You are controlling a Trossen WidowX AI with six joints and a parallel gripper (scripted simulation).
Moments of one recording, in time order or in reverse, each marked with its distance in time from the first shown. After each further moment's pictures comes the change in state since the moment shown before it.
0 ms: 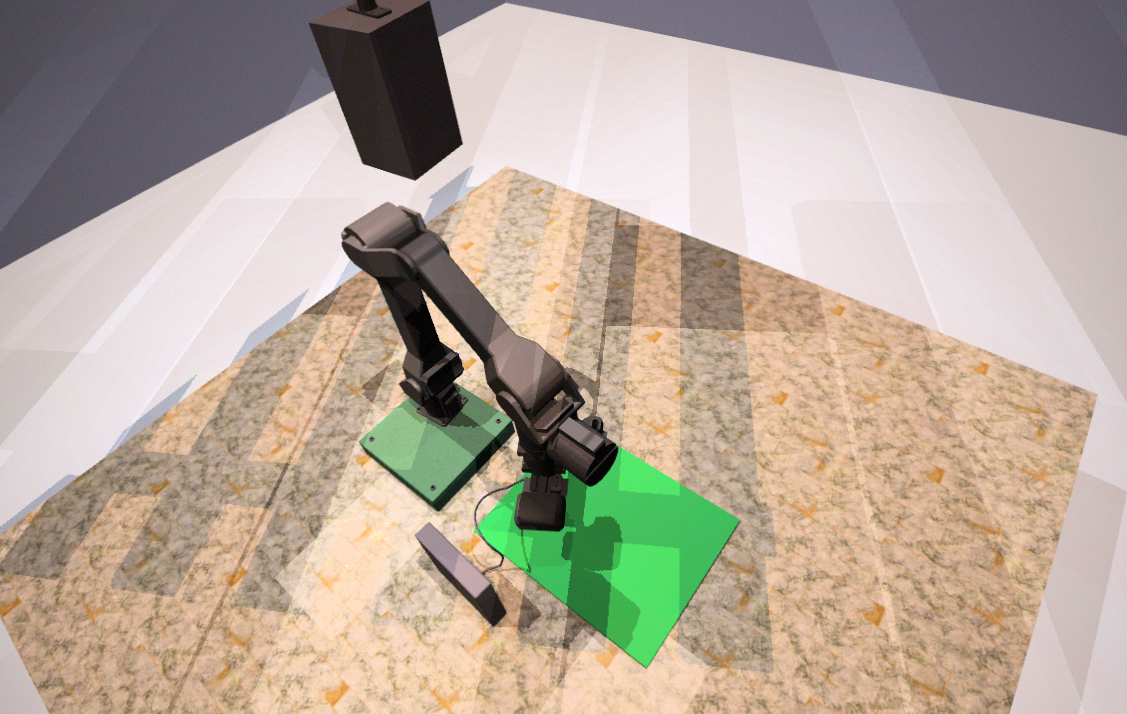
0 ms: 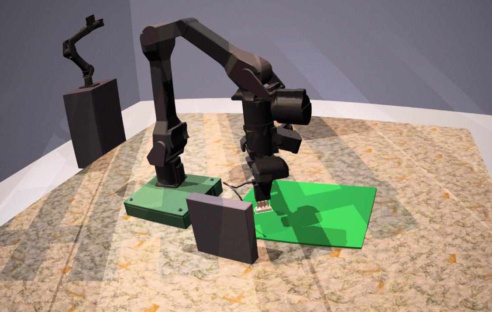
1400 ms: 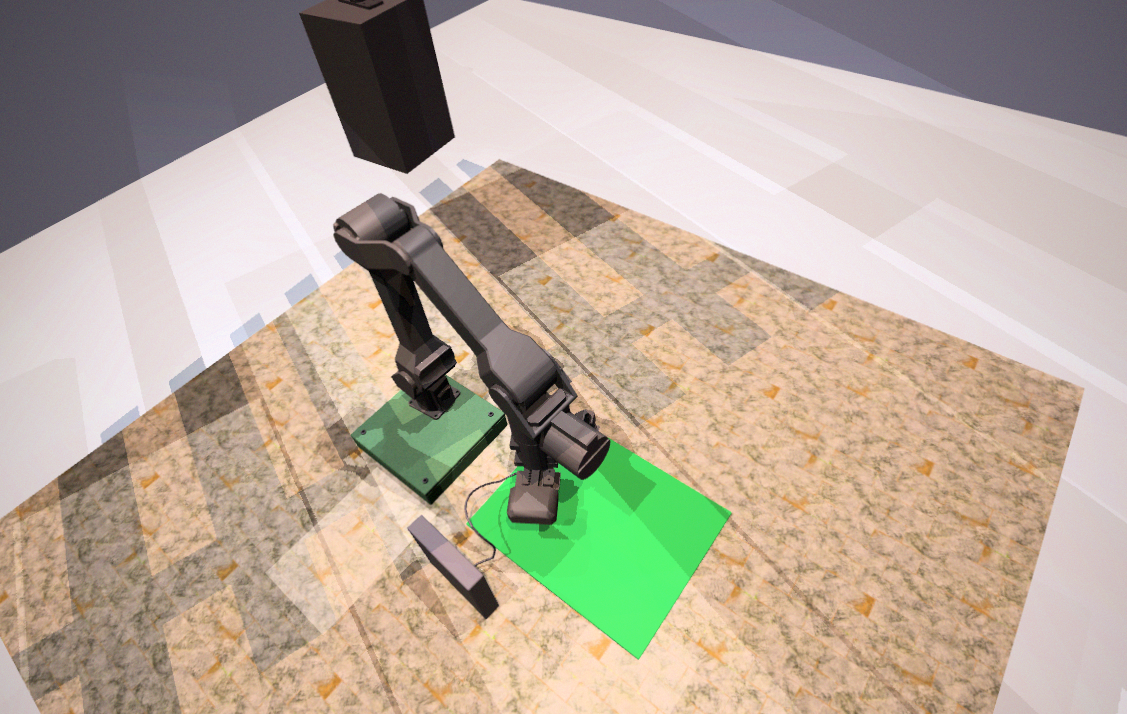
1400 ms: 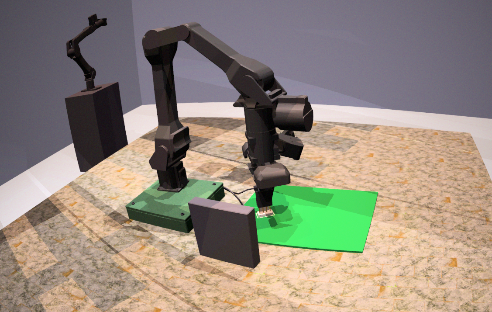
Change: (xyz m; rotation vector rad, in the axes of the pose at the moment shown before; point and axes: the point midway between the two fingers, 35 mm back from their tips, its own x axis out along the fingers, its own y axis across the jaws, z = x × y) arm 0.004 0.001 -0.001 -0.001 -0.002 -0.001
